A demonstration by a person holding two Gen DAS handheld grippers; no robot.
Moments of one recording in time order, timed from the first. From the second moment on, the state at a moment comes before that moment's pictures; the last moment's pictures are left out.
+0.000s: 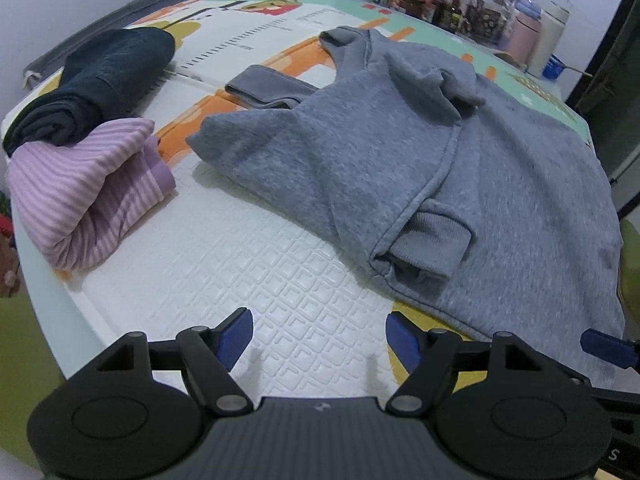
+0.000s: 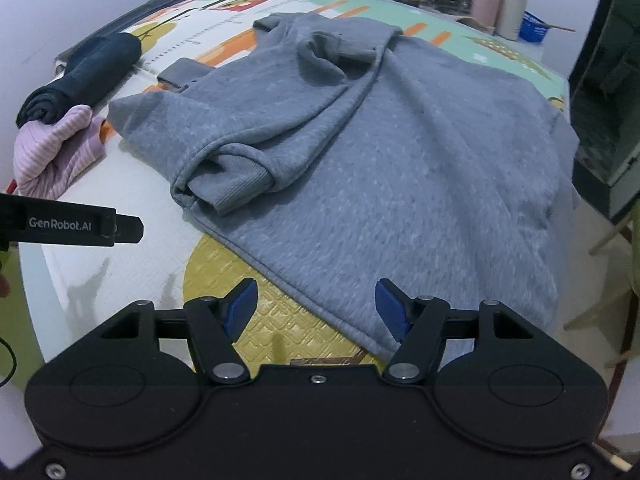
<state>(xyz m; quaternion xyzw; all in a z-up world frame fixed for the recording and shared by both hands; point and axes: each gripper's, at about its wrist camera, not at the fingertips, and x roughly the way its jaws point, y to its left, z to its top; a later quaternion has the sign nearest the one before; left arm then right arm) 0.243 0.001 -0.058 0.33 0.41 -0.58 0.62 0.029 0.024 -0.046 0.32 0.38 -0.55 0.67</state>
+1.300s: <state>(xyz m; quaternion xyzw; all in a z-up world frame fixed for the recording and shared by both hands) 0.302 -0.145 -0.111 0.30 0.51 -0.55 0.59 0.142 -0.037 -0.115 0.22 0.44 -0.56 0.67</state>
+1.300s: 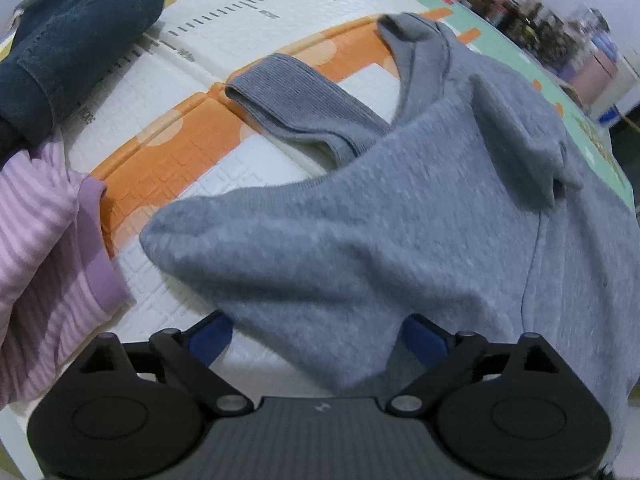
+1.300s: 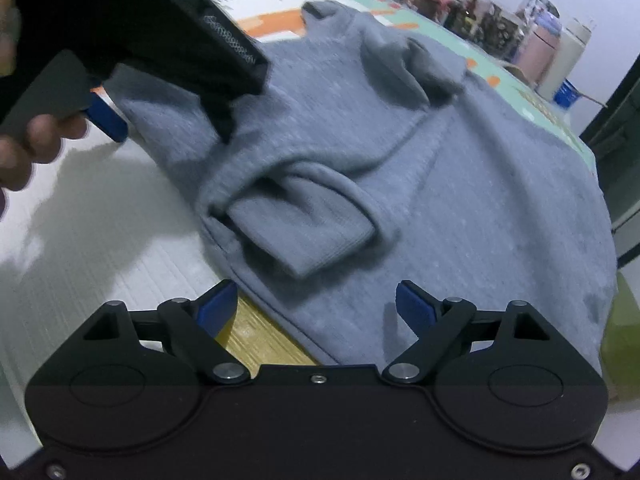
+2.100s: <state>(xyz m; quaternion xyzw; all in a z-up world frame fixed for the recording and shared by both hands) 0.323 -0.155 -0.107 0.32 0.47 -0.64 0.52 0.162 -0.057 -0.104 0.33 0.38 -0.56 0.65</state>
